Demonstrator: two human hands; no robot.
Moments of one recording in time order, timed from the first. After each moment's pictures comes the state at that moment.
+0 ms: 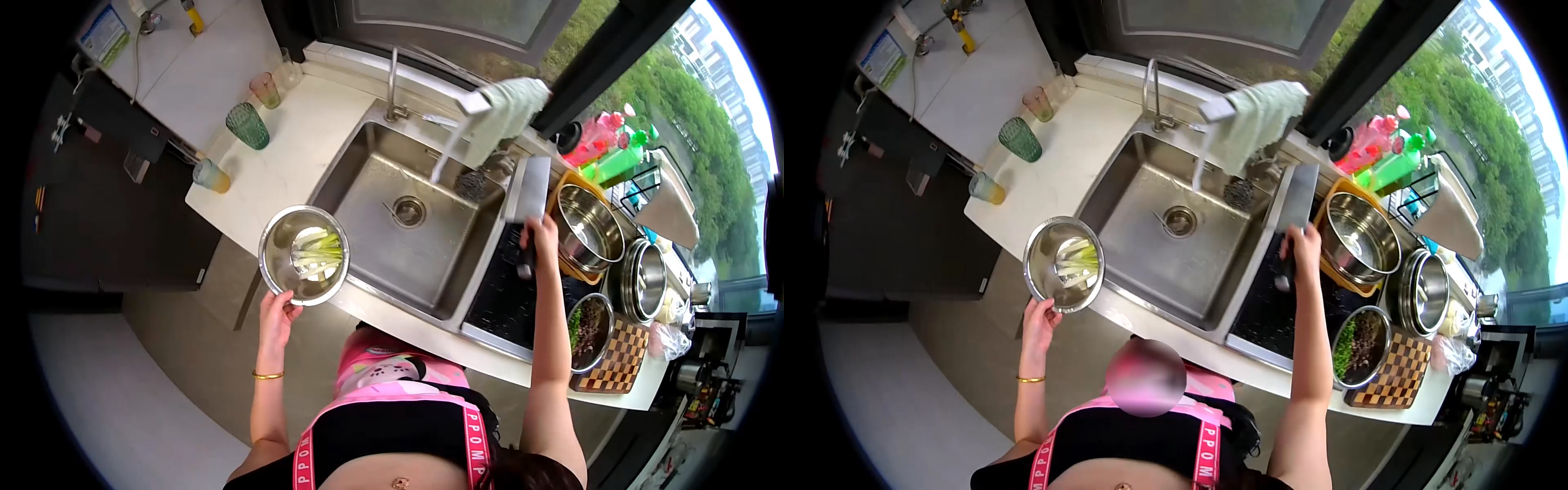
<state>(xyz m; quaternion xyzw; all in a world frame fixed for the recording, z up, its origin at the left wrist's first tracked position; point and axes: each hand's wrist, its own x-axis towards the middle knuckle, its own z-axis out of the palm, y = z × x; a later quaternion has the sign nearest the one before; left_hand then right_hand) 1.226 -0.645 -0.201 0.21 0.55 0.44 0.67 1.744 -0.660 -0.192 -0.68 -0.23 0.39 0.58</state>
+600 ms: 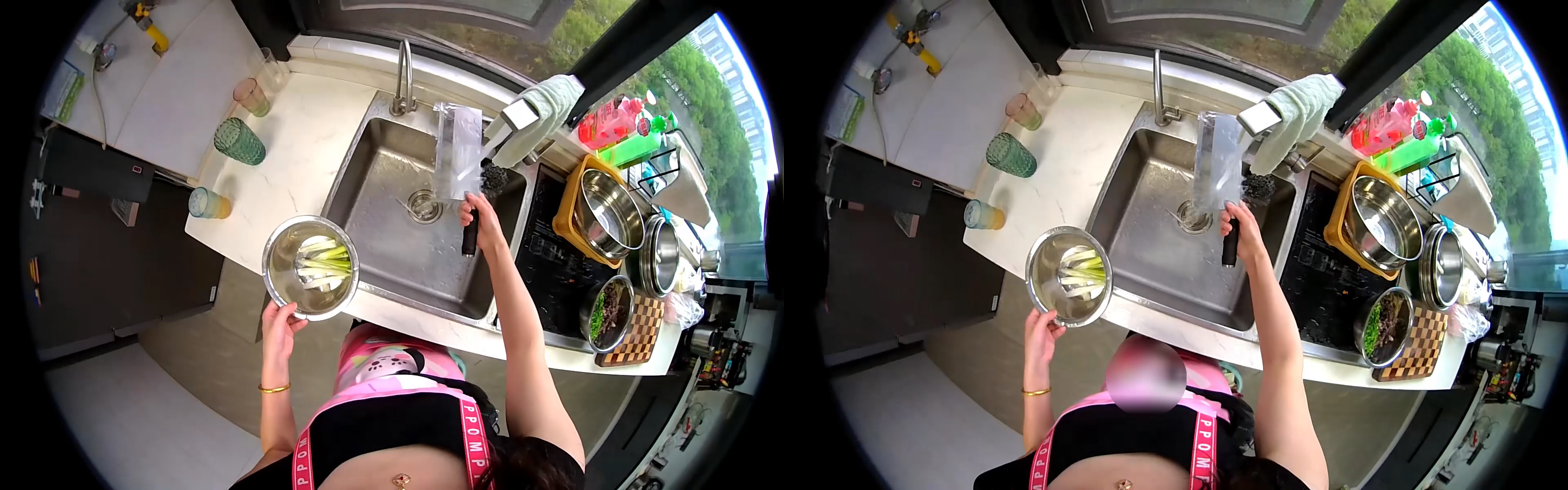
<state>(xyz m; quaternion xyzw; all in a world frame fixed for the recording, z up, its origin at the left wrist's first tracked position) 1.183 -0.580 -0.195 0.26 0.59 0.35 0.68 1.632 -0.565 -0.300 -0.39 -0.08 0.65 0.64</state>
